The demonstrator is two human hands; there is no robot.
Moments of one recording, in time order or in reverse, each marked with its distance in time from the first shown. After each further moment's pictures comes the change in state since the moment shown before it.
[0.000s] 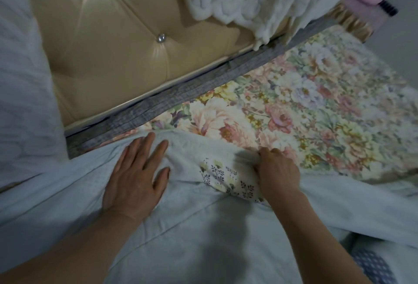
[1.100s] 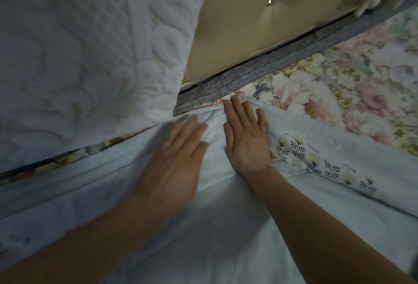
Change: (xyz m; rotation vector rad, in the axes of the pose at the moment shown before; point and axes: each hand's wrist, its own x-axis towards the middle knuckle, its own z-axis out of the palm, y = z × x) left_hand -0.070 -0.071 -0.057 0.141 0.066 0.246; right_hand -0.034 -0.202 0.056 0.492 0.410 -0.616
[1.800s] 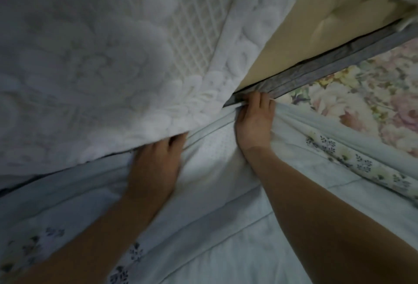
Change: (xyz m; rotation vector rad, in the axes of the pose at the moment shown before) left_hand -0.051 -0.087 -0.006 0.061 0.165 -0.302; right_hand 0.073 -0.065 0.031 0.128 0.254 0.184
